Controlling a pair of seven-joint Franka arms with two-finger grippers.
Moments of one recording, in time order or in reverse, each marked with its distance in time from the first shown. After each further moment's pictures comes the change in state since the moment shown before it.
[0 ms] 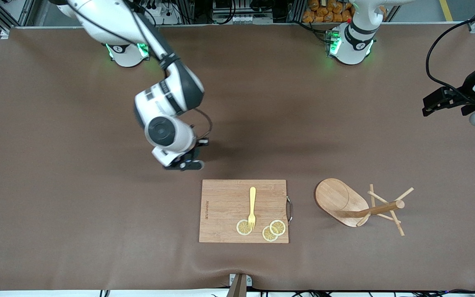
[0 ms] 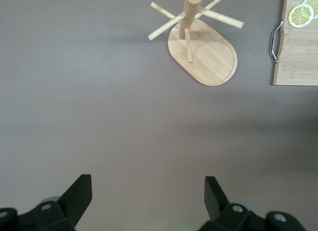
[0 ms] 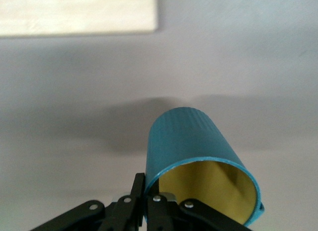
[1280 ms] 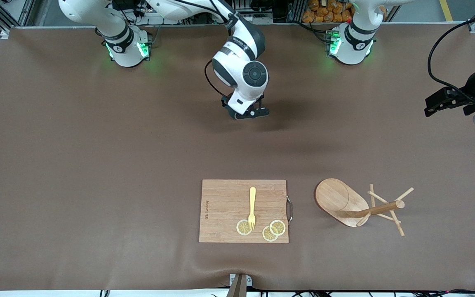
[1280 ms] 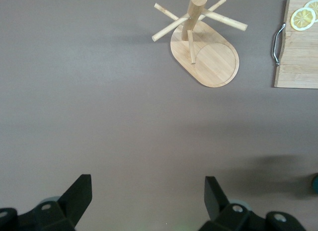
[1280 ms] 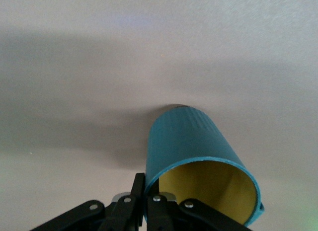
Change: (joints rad) left arm 0.004 0.000 0.002 0.004 0.000 0.000 -0.007; right arm 0.380 0.090 -0.003 -0.001 0.021 0.067 0.147
